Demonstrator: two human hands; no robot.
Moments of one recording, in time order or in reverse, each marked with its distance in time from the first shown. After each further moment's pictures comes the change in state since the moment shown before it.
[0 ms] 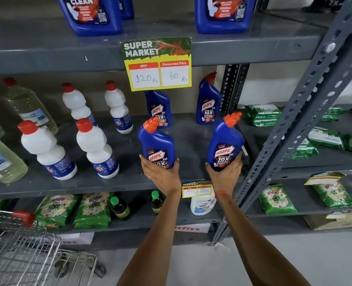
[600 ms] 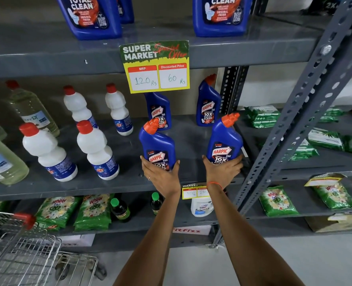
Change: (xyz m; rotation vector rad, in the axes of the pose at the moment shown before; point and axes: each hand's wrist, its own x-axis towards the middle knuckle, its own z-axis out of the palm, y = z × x) left_hand 0.001 -0.002 -0.002 0.044 -0.025 0.021; right_hand 0.007 -0.023 0.018 -0.094 0.115 0.202
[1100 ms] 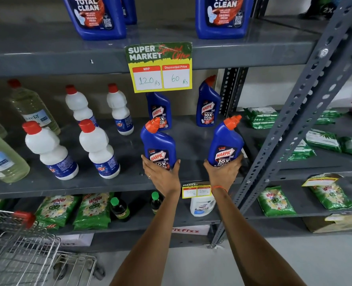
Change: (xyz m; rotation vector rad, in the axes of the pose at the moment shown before) left_hand -0.001 0.004 -0.004 0.047 -0.038 -0.022; right_hand -0.003 0.008 -0.014 0.068 -0.075 -0.083
